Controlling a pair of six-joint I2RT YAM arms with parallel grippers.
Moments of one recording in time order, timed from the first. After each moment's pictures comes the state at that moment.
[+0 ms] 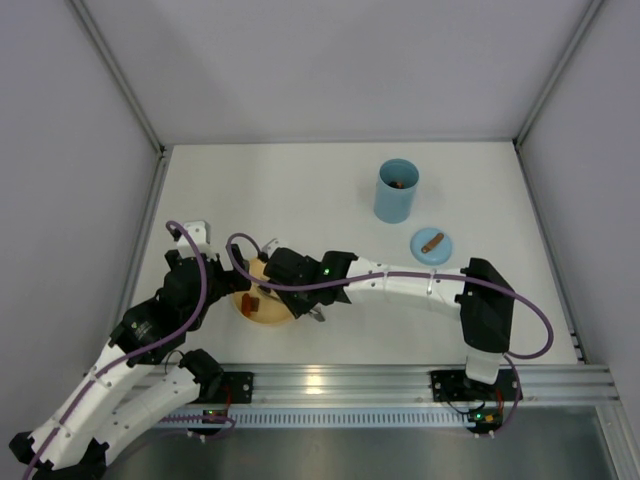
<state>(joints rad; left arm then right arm) -0.69 0.57 0.83 -0.77 -0.55 -0.47 1.24 1.81 1.51 -0.71 0.19 0.40</state>
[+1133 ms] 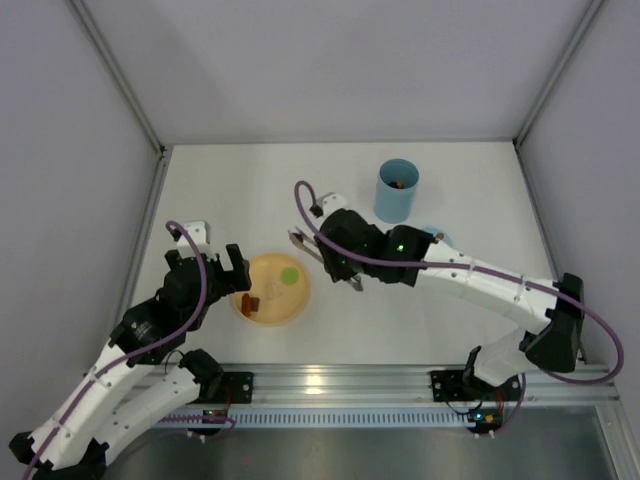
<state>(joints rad) -0.69 0.57 0.83 -0.77 -0.55 -0.47 1.14 1.50 1.43 -0.76 0.30 0.40</state>
